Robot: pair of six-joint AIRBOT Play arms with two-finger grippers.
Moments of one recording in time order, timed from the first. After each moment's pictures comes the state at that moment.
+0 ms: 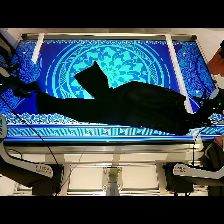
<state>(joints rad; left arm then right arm) 0.38 -1.69 1.54 1.40 -1.11 -1.42 -0.46 -1.40 1.03 -1.58 1.52 1.41</state>
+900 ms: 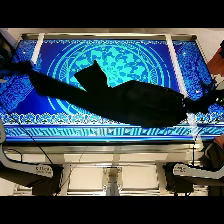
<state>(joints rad) 0.40 -1.58 1.70 1.19 -0.91 -1.32 -0.46 -1.40 1.24 -1.26 1.39 1.41</state>
